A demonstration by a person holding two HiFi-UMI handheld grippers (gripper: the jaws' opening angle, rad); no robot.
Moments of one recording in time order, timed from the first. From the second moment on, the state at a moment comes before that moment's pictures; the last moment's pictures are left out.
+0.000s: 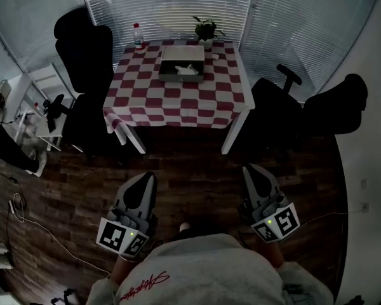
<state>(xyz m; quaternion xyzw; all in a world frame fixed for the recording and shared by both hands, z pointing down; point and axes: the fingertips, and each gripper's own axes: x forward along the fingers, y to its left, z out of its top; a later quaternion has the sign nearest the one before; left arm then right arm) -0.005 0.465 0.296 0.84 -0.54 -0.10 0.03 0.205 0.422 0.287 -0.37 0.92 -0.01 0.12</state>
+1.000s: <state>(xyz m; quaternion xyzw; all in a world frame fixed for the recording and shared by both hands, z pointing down) -0.015 0.469 0.304 0.86 -0.50 -0.10 0.05 0.178 0.454 0.300 -0.38 0.92 0.03 0.06</state>
